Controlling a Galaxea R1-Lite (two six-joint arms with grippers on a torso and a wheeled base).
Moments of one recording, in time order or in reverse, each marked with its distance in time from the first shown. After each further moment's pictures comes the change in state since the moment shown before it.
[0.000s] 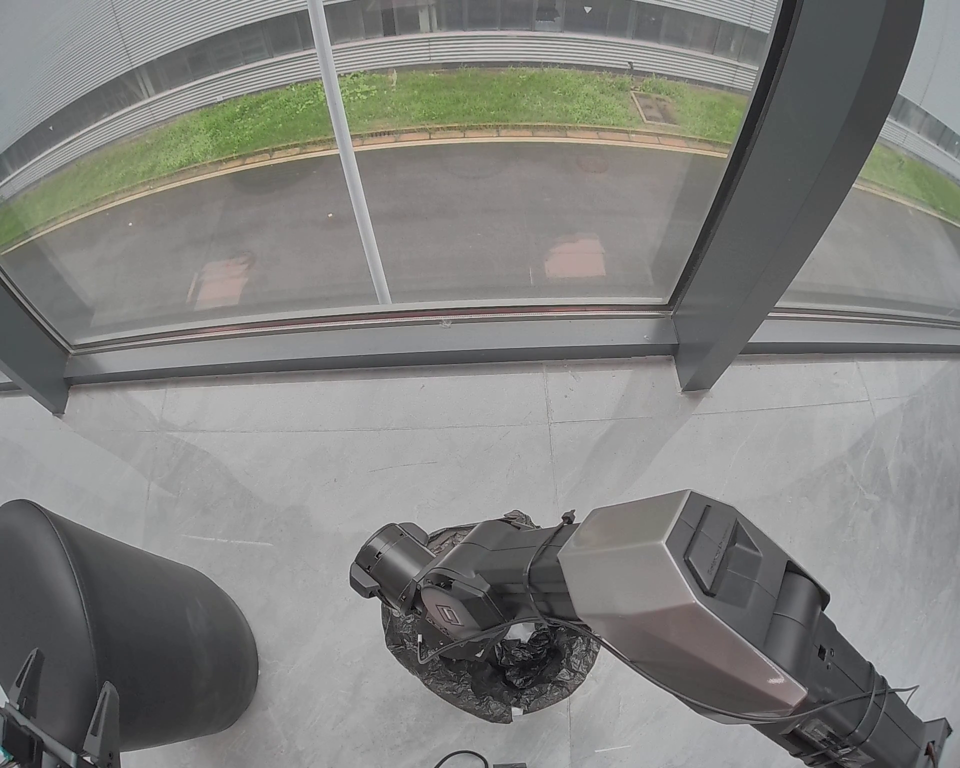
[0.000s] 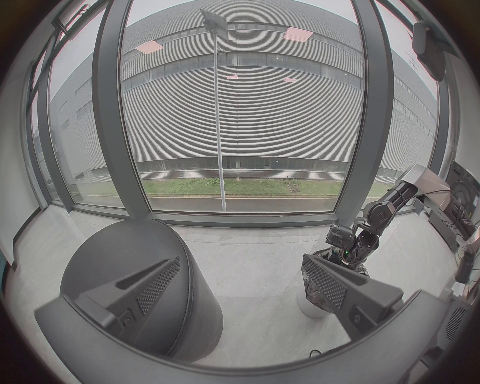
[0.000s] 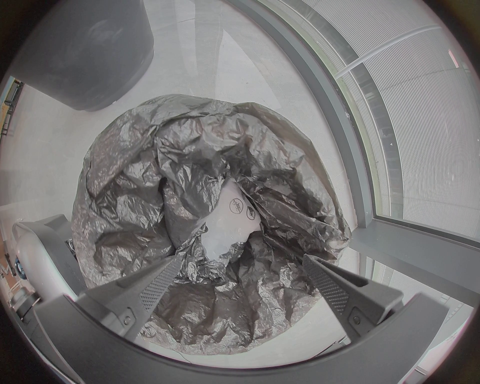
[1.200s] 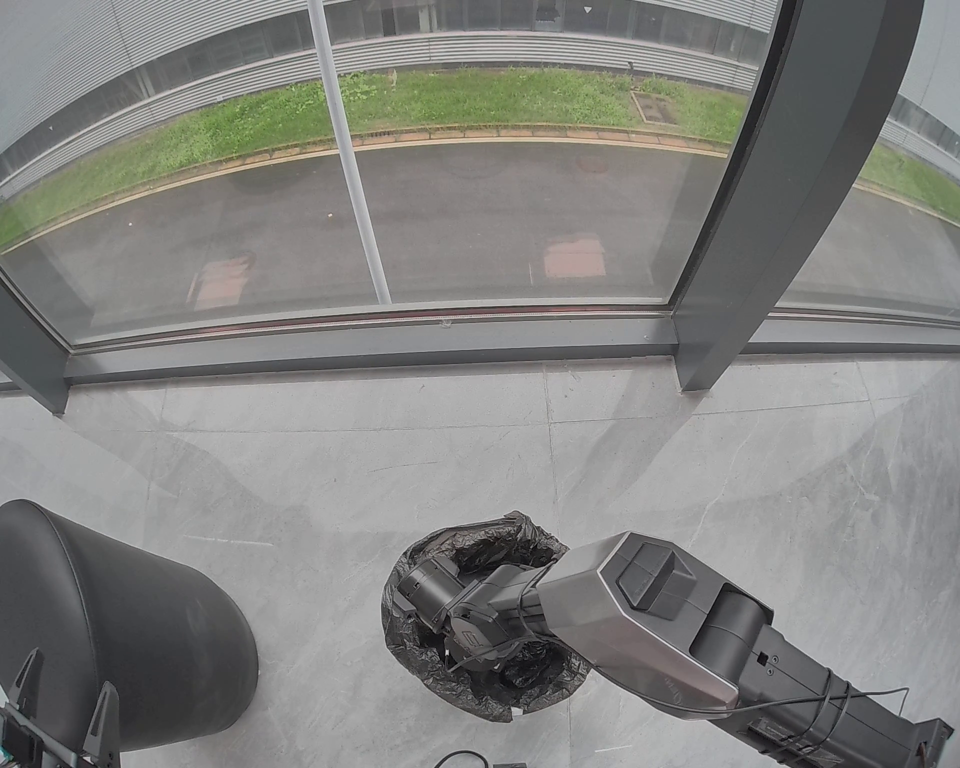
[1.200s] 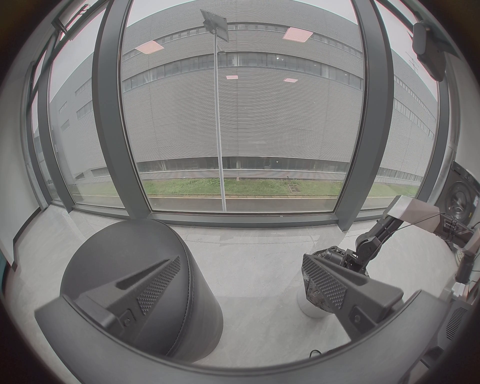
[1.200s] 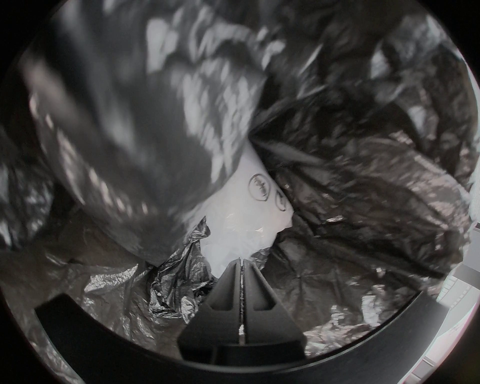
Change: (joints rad) left arm 0.000 0.000 0.000 0.000 0.000 0.000; right arm -0.074 0.196 0.000 -0.190 0.009 -0.012
